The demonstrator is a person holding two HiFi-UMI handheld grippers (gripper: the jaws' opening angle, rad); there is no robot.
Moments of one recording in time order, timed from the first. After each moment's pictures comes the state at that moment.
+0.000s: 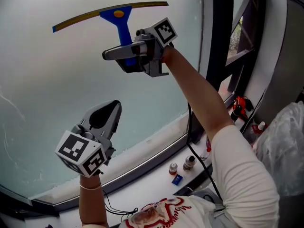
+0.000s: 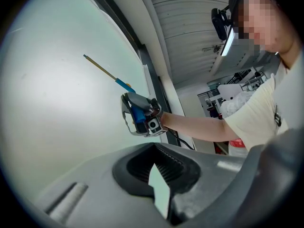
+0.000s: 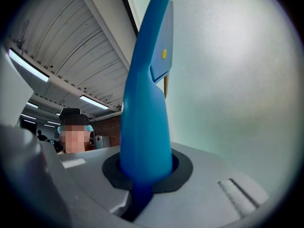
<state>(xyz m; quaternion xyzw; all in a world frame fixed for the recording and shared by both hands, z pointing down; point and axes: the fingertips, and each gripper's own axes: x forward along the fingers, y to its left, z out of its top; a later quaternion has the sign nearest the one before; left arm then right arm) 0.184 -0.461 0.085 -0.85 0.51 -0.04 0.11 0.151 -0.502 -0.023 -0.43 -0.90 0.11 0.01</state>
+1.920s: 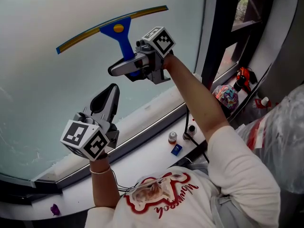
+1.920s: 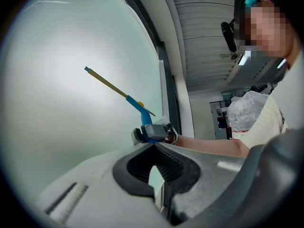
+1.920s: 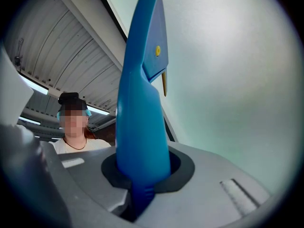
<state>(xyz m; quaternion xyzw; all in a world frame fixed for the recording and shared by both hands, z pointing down) 0.179 -0.467 0.169 -0.84 0.54 0.01 0.02 0.154 -0.492 0.154 -0.43 -0.88 0.20 0.04</state>
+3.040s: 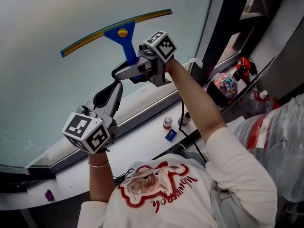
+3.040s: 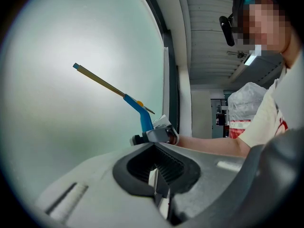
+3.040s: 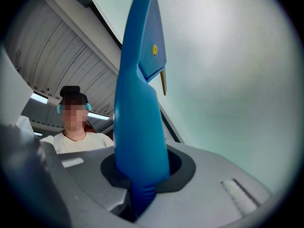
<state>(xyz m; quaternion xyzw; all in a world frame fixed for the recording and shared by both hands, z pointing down) 0.180 -0.471 0.239 -0.85 0.53 -0.01 -0.05 0.153 -0.482 0.238 -0.44 -0.86 0.26 0.05</state>
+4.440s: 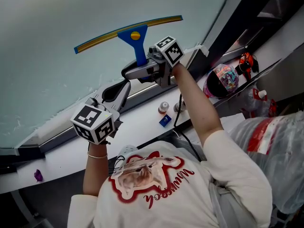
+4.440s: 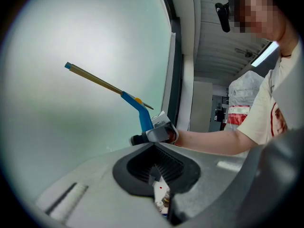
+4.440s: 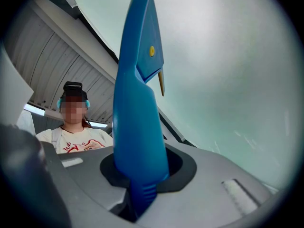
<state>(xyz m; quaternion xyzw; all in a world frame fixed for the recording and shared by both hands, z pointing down) 0.187 -0.460 0.340 -0.85 0.51 -0.05 -0.13 0.159 -0.472 0.342 -0.43 -0.84 0.33 0.06</state>
